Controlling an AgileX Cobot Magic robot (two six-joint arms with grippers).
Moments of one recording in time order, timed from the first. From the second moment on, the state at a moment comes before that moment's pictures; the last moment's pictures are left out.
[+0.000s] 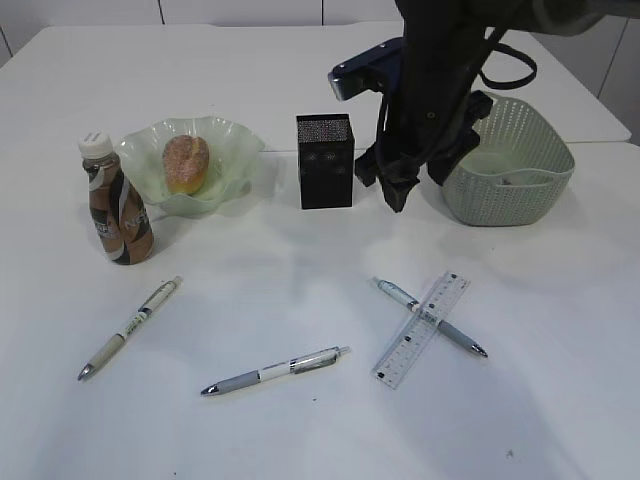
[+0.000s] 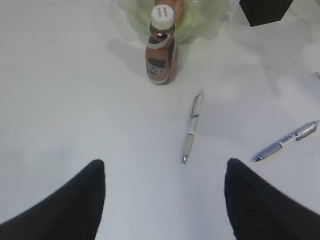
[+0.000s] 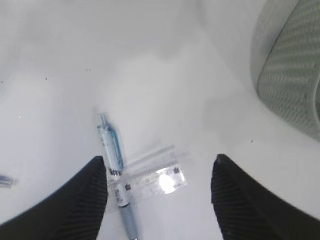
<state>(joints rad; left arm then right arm) -0.14 0.88 -1.07 -0.01 1.05 -0.04 0.42 2.08 -1.83 -0.19 1.17 -0.05</state>
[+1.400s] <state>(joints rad) -0.21 0.88 -1.07 0.00 1.13 -0.04 0.42 1.64 -1.58 -0.03 1.23 0.54</state>
